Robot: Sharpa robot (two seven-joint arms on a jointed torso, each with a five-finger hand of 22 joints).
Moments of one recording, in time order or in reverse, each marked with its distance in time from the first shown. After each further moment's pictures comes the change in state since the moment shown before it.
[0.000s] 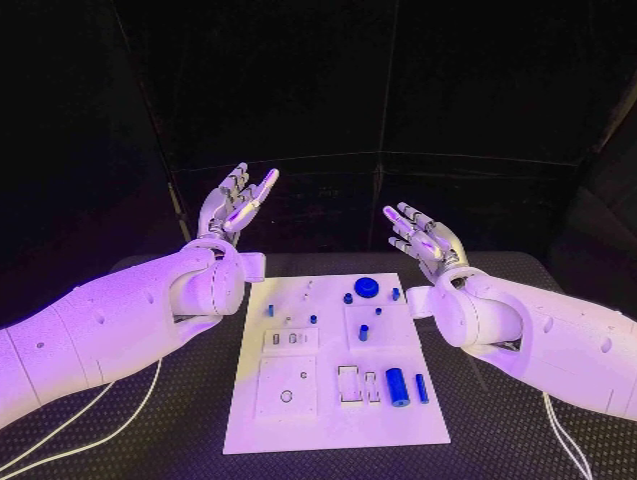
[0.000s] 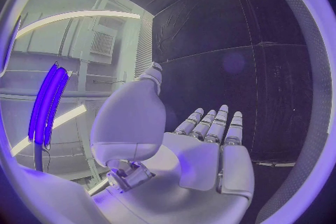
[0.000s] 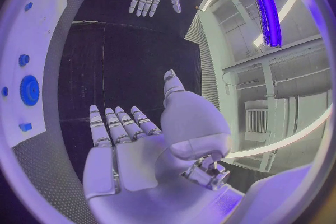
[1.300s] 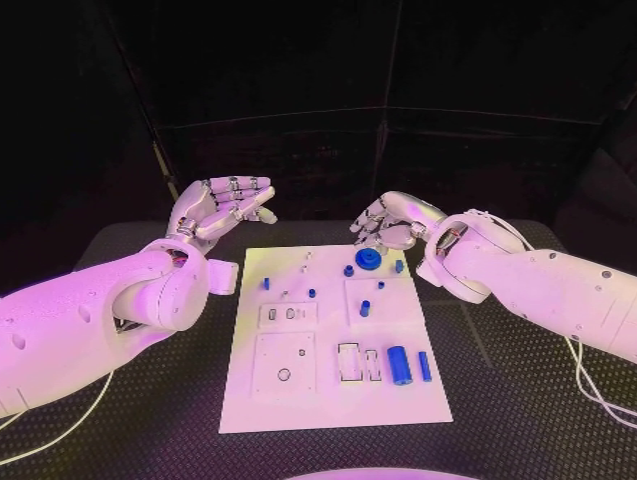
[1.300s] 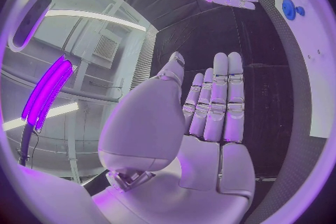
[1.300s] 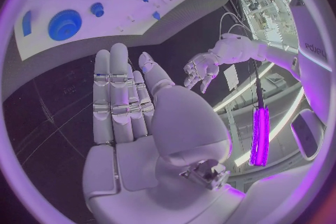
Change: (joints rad) left arm -0.017 -0.189 -0.006 0.217 -0.093 0.167 -0.014; left_hand 0.314 0.059 -0.028 -0.073 0.002 0.781 0.061 0.148 0.054 0.932 -0.015 0.147 0.055 0.978 -0.107 0.314 0.228 0.101 0.961 -0.095 0.492 0.220; right arm 0.098 0.027 0.029 -0.078 -1.226 0.241 -0.348; right_hand 0.246 -0.065 0.144 -0.331 0.032 0.812 0.030 0.054 0.038 0.984 -0.131 0.055 0.040 1.243 -0.207 0.487 0.259 0.117 0.853 -0.188 0.609 0.278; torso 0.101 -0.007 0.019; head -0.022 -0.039
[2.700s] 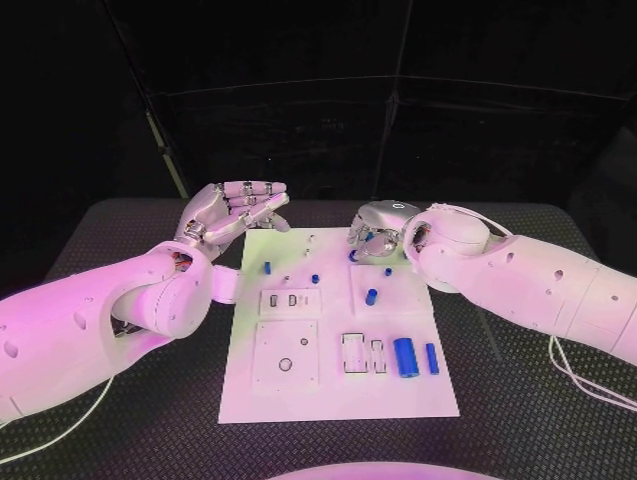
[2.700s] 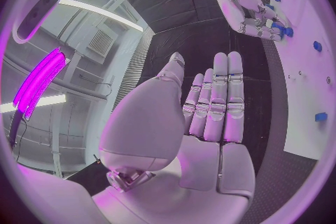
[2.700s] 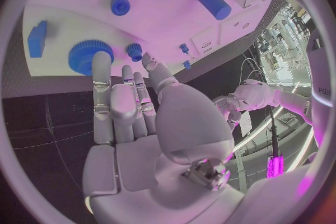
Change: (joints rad) left arm -0.009 -0.006 0.000 0.057 -0.014 0.062 -0.044; left_hand -0.008 0.008 -0.008 -0.008 0.000 0.004 0.004 -0.018 -0.006 0.003 -0.003 -0.020 -0.002 0.000 0.000 0.004 0.024 0.000 0.007 0.000 0.020 0.011; right arm 0.009 0.106 -0.001 -0.092 -0.337 0.188 -0.169; right_hand -0.042 -0.012 0.085 -0.003 0.014 0.000 -0.011 -0.009 0.001 -0.042 -0.005 -0.009 0.007 0.005 -0.005 0.695 0.677 0.000 0.009 0.000 0.322 0.230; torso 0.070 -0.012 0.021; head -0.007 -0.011
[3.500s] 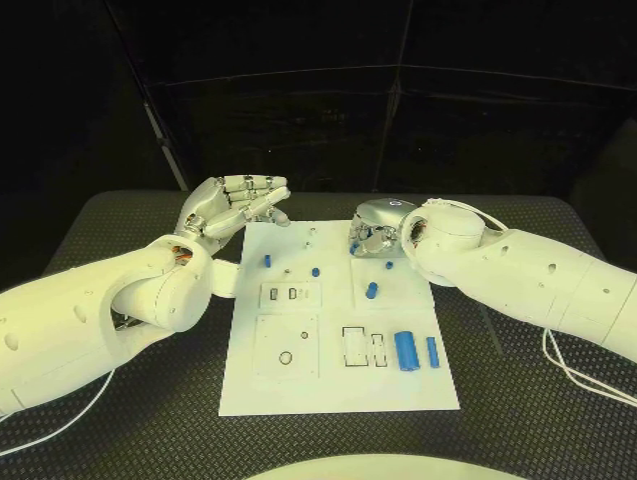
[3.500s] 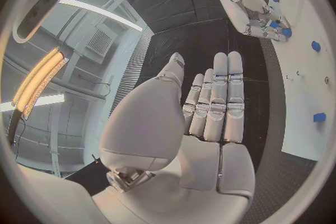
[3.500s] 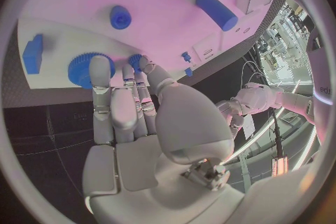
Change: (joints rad) left arm 0.000 -0.002 0.000 0.000 -0.001 0.006 -0.005; left_hand -0.004 0.004 0.000 0.000 0.000 0.000 0.000 -0.003 -0.001 0.000 0.000 -0.005 0.000 0.000 0.000 0.000 0.005 0.000 0.000 0.000 0.005 0.002; right arm 0.000 0.025 -0.002 -0.035 -0.003 0.049 0.001; right_hand -0.005 0.005 0.090 -0.002 -0.008 0.043 -0.001 0.000 0.001 0.033 -0.004 0.004 -0.002 0.000 0.000 0.069 0.073 0.000 0.019 0.001 0.079 0.093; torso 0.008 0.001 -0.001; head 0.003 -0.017
